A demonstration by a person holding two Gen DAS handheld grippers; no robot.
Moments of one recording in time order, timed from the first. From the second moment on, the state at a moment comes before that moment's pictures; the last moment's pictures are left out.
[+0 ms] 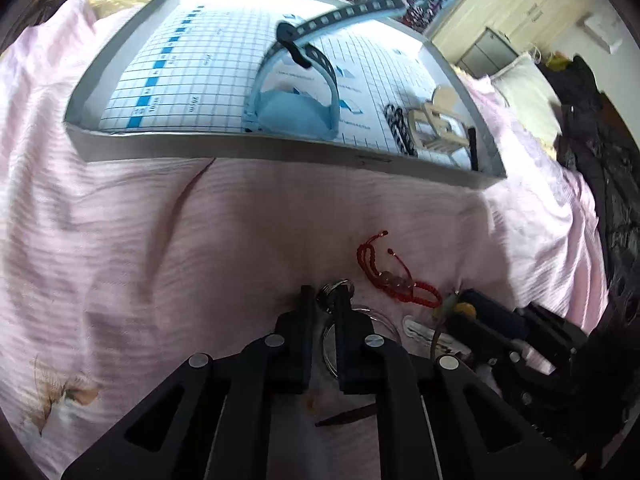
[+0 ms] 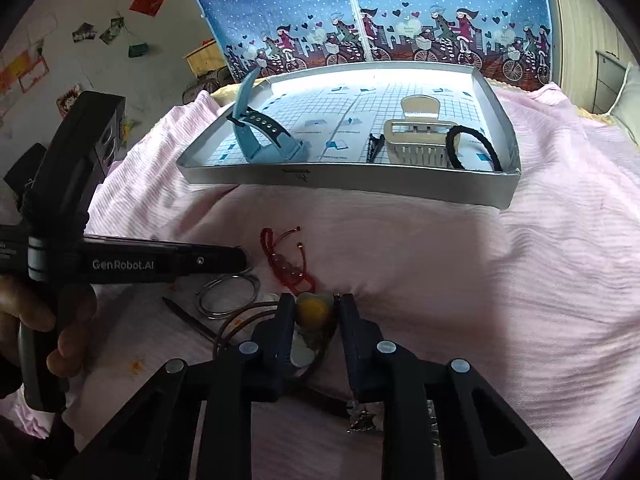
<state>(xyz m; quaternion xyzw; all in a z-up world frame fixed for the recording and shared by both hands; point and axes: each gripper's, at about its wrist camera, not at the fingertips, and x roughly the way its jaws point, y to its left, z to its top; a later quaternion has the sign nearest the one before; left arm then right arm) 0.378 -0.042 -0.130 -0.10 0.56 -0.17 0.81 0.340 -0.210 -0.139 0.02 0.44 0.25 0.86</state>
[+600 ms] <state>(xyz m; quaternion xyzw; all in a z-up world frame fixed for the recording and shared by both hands) 0.365 -0.036 -0.107 -0.11 0.56 -0.15 0.81 0.334 -0.224 -0.117 0.06 0.40 0.24 0.88</state>
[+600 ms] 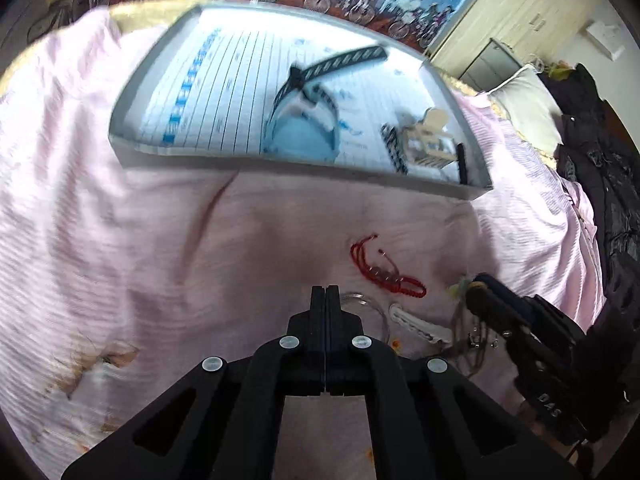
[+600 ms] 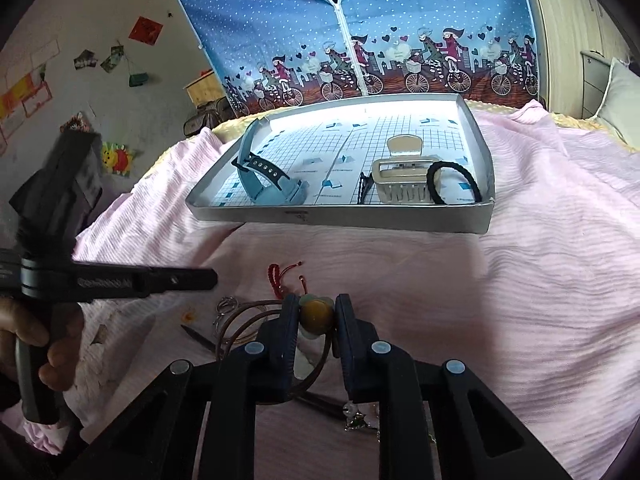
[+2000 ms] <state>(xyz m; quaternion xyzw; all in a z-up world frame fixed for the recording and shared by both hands) 0.364 -0.045 -0.129 -0.09 0.55 -0.21 0.80 0.344 -0.225 -0.140 0.05 0.45 0.22 0.86</state>
